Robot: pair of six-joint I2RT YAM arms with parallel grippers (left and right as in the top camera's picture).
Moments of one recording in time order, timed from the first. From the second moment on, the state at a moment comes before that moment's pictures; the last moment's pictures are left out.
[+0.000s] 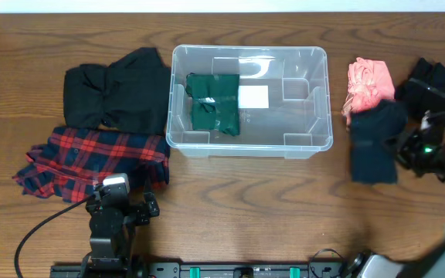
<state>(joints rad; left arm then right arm) -0.07 0.01 0.17 -0.68 -0.14 -0.14 -0.58 1.38 0.95 -0.78 -0.63 0.18</state>
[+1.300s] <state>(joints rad) -0.07 0.01 0.17 -0.68 -0.14 -0.14 0.32 1.76 1.00 -0.04 -0.44 0.96</state>
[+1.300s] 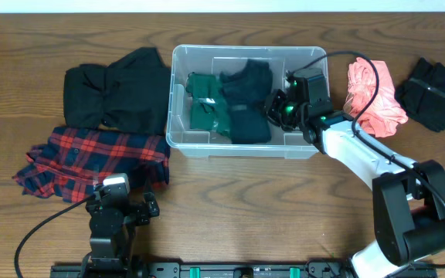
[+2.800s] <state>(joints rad) -0.07 0.01 0.17 -0.68 -0.14 -0.14 -0.86 1.82 1.03 -0.11 -0.49 0.41</state>
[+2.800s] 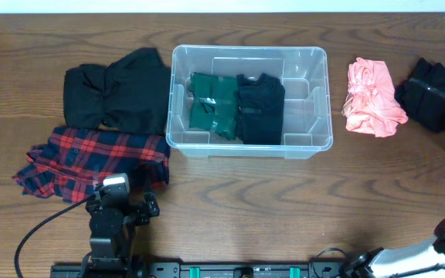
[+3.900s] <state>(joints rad) -0.07 0.01 0.17 -0.68 -0.14 -0.14 -0.75 1.94 1.11 -0.22 -0.65 0.57</state>
